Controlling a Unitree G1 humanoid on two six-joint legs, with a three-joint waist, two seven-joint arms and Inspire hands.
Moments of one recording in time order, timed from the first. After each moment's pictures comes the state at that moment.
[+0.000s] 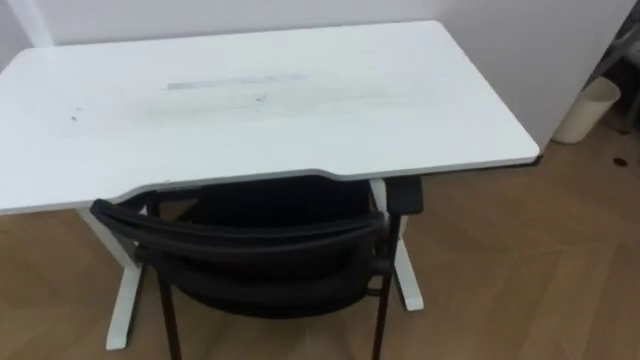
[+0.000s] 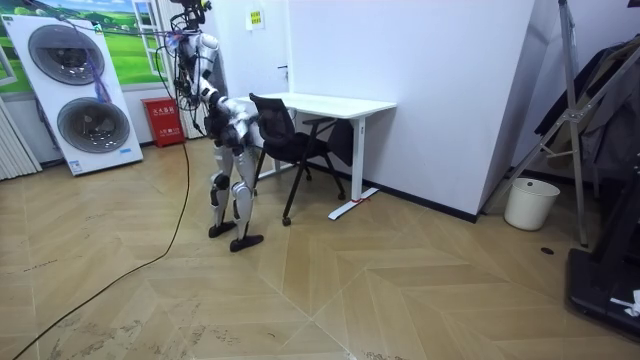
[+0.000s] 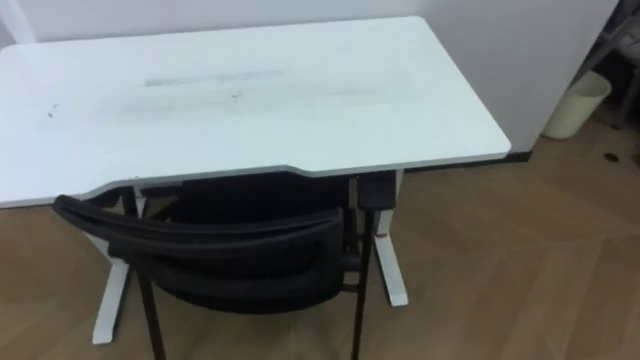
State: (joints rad) left arm 0.52 0.21 0.55 0.55 -0.43 -0.23 0.71; right arm 0.53 -0.21 -0.68 0.55 1.01 -0.21 -0.62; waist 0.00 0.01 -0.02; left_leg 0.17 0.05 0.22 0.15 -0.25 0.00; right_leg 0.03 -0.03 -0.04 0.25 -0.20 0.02
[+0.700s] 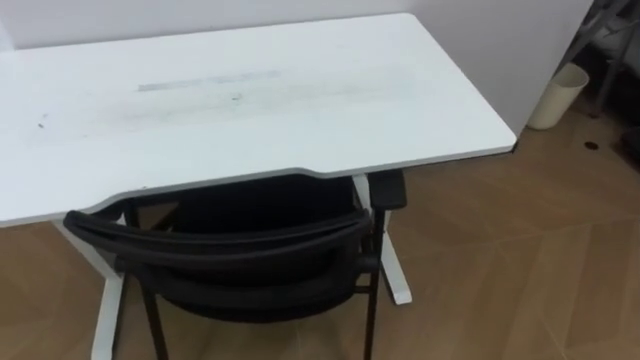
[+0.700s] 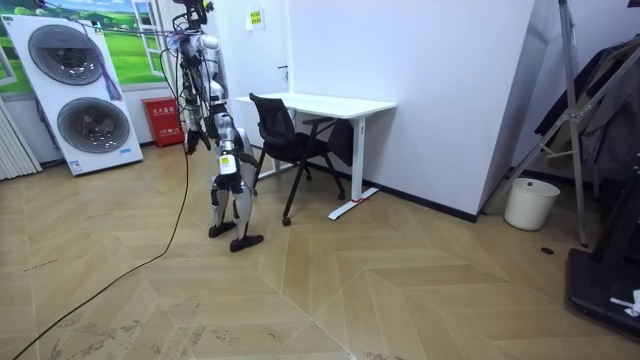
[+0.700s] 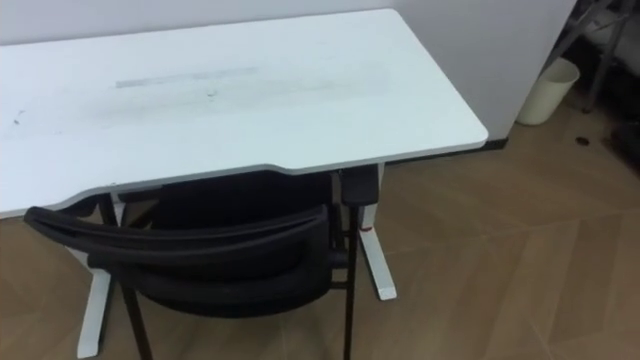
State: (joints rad) left arm 0.30 0.15 0.25 1.18 -0.22 0.07 0.25; right arm 0.23 -0.19 -0.29 1.28 0.58 0.05 -0.24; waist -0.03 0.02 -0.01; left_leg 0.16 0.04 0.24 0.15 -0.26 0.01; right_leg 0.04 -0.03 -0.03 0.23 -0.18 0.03
